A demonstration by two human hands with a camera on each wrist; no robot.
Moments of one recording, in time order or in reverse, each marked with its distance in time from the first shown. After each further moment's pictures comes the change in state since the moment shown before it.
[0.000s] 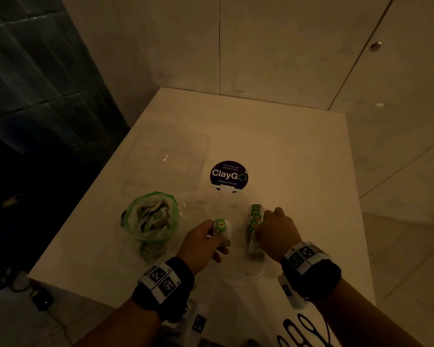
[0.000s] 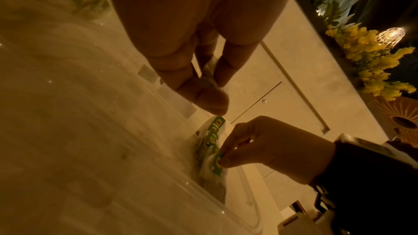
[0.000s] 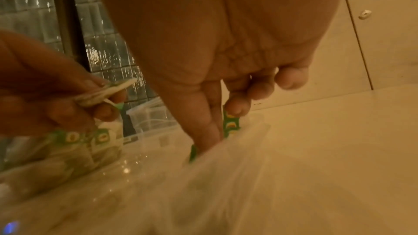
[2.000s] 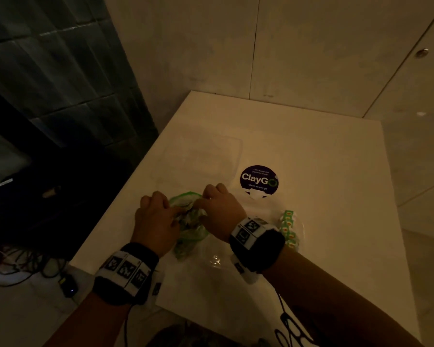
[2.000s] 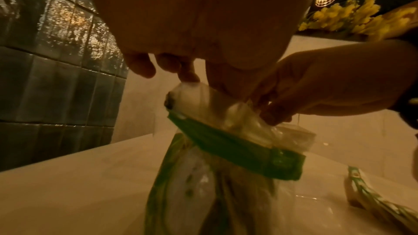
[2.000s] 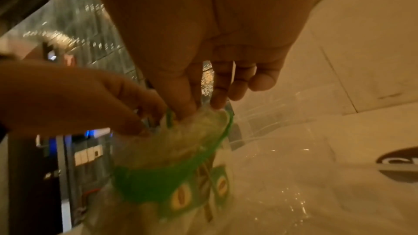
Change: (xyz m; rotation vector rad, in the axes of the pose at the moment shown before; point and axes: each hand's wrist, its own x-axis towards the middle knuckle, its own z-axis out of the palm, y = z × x) left_hand -0.016 0.023 -0.149 1.259 0.497 0.371; right_hand 0.039 -0.162 -0.065 0.232 0.305 -0.509
